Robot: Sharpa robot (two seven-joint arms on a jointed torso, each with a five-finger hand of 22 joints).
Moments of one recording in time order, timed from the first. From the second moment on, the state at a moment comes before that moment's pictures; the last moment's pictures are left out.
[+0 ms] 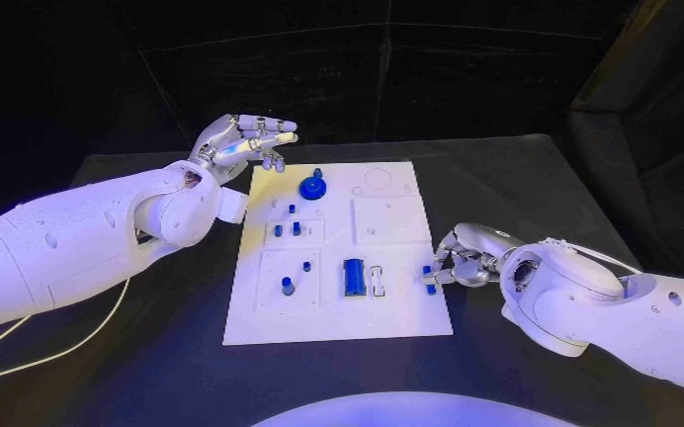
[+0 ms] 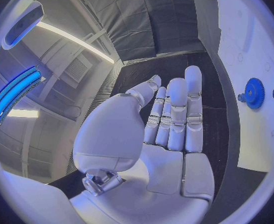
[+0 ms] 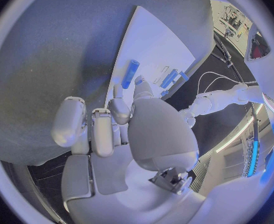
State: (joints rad) left arm 1.22 -0.80 -0.08 1.37 -0.09 -0.15 0.46; left_hand 1.29 -0.07 0.41 -0.11 0.05 1.04 0.17 0.12 0.07 1.07 0.10 0.28 0.07 1.25 0.02 1.03 0.45 0.17 1.18 0.12 0.69 0.67; right arm 0.98 -1.10 -0.06 1.90 -1.44 -0.35 -0.57; right_hand 1.29 -0.03 -0.23 0.19 0.28 1.02 0.07 0.36 0.31 1.40 -0.01 1.10 1.17 1.46 -0.08 1.45 1.28 0.10 1.45 0.02 1.27 1.09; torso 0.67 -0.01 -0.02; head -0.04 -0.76
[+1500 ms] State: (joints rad) left arm 1.22 -0.80 -0.08 1.37 -0.09 -0.15 0.46; left_hand 1.29 -0.07 0.41 -0.11 0.05 1.04 0.17 0.12 0.07 1.07 0.10 0.28 0.07 1.25 0.02 1.03 0.45 0.17 1.18 0.12 0.69 0.67; right arm 0.98 -1.06 -0.06 1.95 -1.50 -0.41 -0.61; right_hand 1.39 -0.04 0.09 0.19 0.41 1.06 0.06 0.31 0.31 1.40 -0.03 1.09 1.18 1.46 -0.09 1.45 1.29 0.10 1.45 0.01 1.28 1.10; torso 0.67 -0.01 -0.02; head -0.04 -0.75
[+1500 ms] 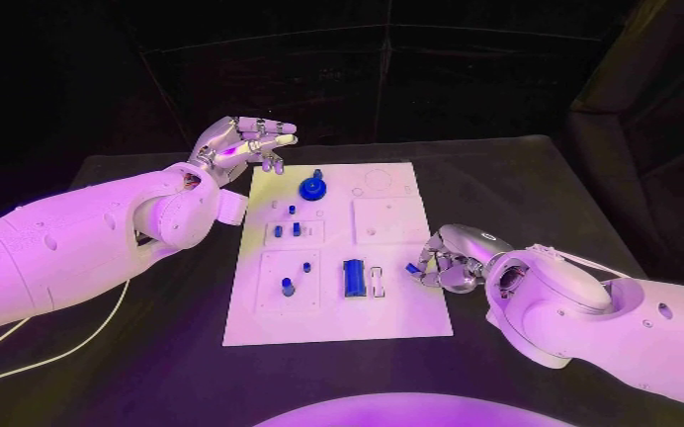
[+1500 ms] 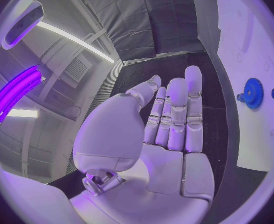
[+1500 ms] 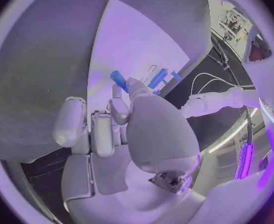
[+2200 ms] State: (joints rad) left arm 1.22 -0.80 -0.08 1.37 -0.09 -0.15 0.46; left_hand 1.29 -0.07 0.41 -0.11 0.05 1.04 0.17 0.12 0.07 1.07 0.10 0.28 0.07 1.25 0.02 1.03 0.45 0.17 1.18 0.12 0.69 0.67; right arm 0.98 -0.97 -0.05 1.92 -1.32 -0.49 -0.57; right_hand 1.33 -0.11 0.18 0.23 0.43 1.07 0.05 0.30 0.34 1.42 -0.03 1.11 1.21 1.46 -0.10 1.45 1.31 0.10 1.45 0.01 1.29 1.12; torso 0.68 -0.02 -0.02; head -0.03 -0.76
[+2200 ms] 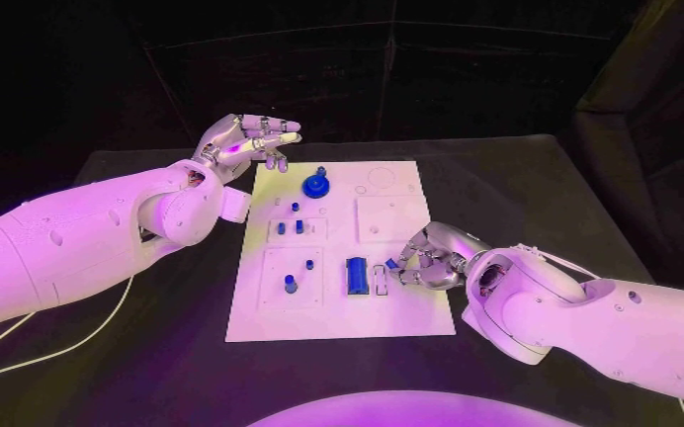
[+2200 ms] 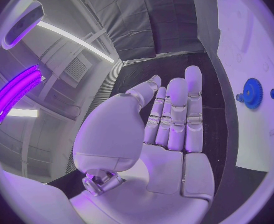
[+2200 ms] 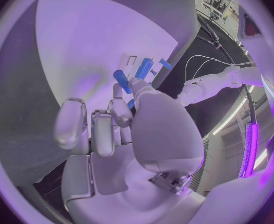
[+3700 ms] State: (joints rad) left arm 1.22 -0.80 -0.08 1.37 -0.09 -0.14 0.45; left_hand 1.30 -0.07 0.41 -0.11 0.05 1.04 0.17 0.12 0.07 1.07 0.10 0.28 0.07 1.25 0.02 1.03 0.45 0.17 1.18 0.12 0.69 0.67; right arm 0.98 -0.88 -0.05 1.85 -1.29 -0.40 -0.60; right_hand 1.18 -0.12 0.11 0.28 0.40 1.14 0.02 0.33 0.38 1.45 -0.05 1.13 1.23 1.46 -0.11 1.47 1.31 0.10 1.46 0.00 1.31 1.14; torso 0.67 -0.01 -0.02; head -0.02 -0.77
